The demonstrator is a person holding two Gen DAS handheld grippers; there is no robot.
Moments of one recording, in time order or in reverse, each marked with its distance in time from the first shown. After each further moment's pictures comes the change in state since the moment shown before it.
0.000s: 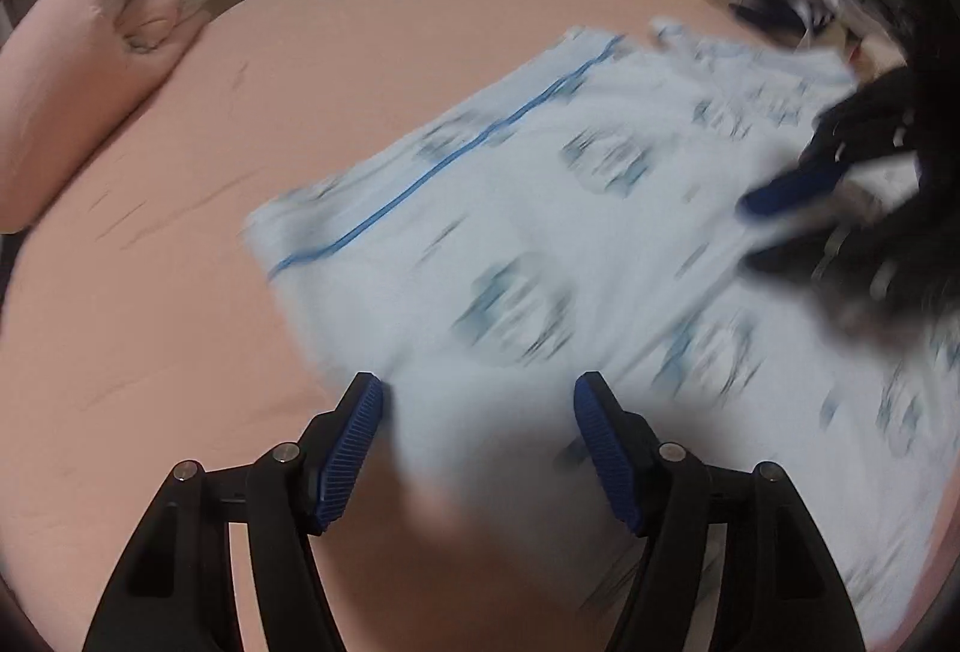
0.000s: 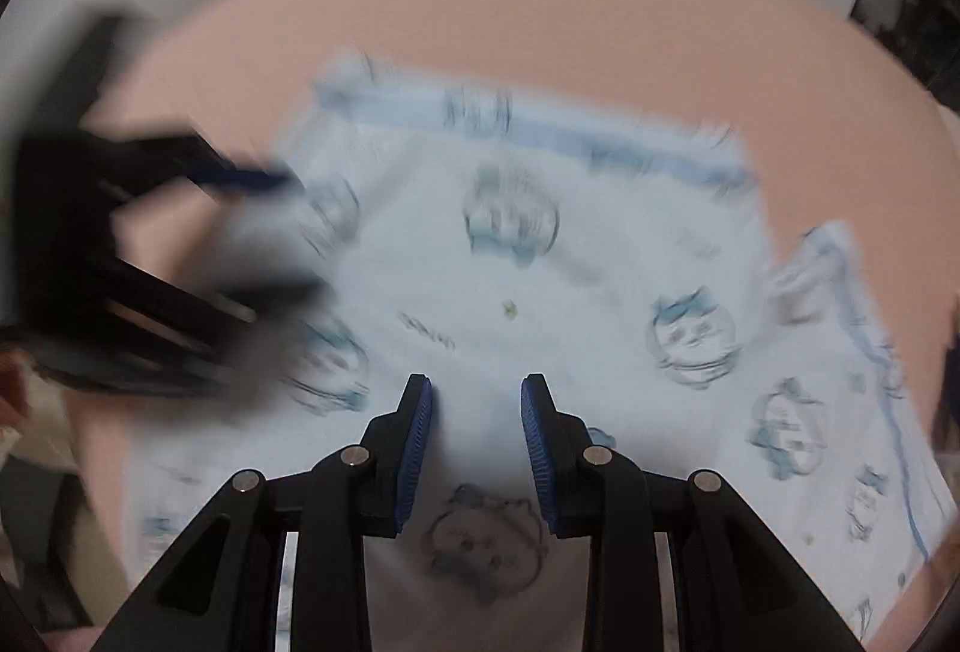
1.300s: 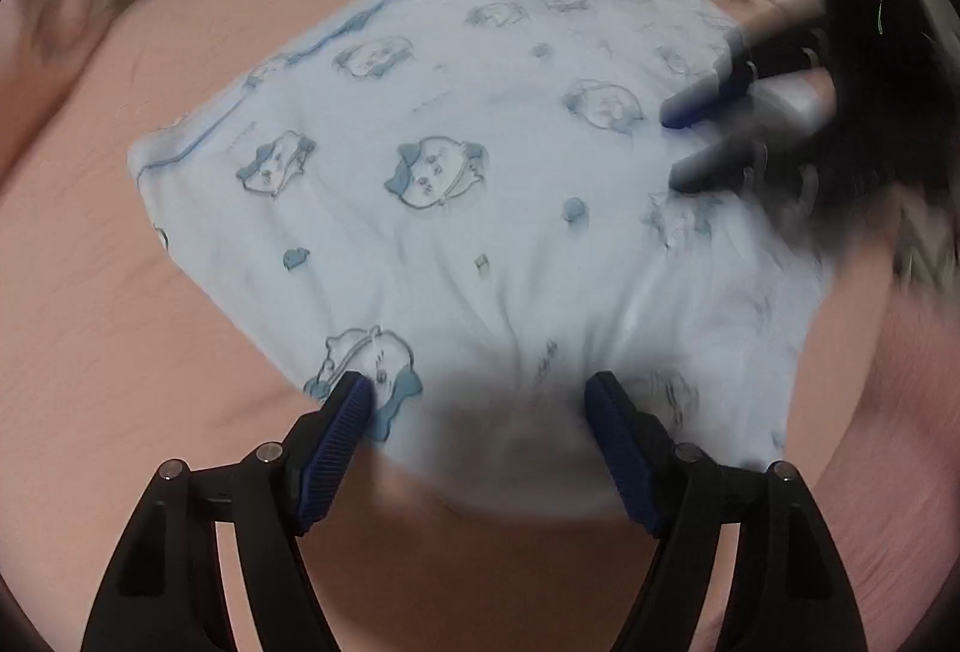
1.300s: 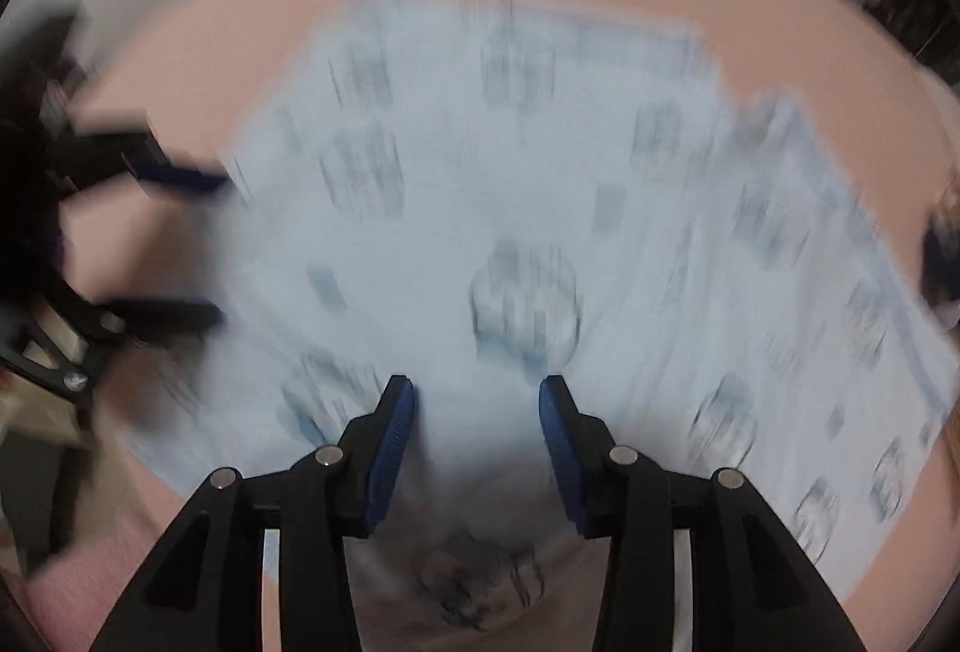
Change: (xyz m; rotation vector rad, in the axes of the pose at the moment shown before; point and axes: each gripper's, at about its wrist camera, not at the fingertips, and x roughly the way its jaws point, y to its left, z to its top) left arm -0.038 -0.065 -0.062 0.144 0.047 -0.266; right arm -0.041 0.040 -0.096 0.030 0.040 -0.033
